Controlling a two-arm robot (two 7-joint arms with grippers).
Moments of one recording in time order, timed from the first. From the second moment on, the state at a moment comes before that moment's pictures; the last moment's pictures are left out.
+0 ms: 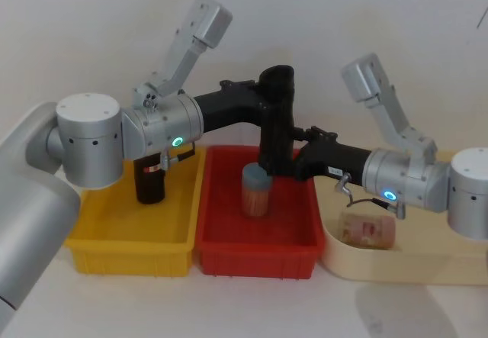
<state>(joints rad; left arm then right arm) -0.80 0.25 0.47 -1.29 -0.47 0.37 -0.52 0.78 0.22 -0.49 -1.16 0.27 0.33 0.67</state>
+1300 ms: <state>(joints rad) -0.80 0.25 0.47 -1.29 -0.47 0.37 -0.52 0.91 0.12 -0.52 -0.91 0.23 0.22 0.54</state>
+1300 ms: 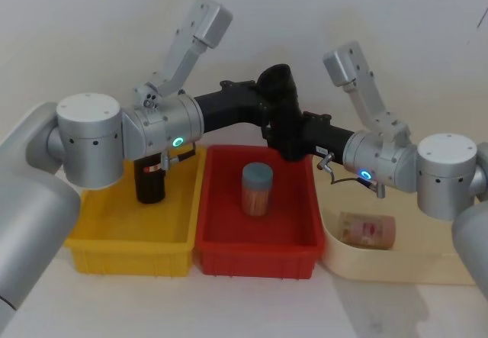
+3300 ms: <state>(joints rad) -0.80 0.25 0.47 -1.29 -0.47 0.37 -0.52 0.90 0.25 -0.43 -0.86 0.14 0.31 0.26</state>
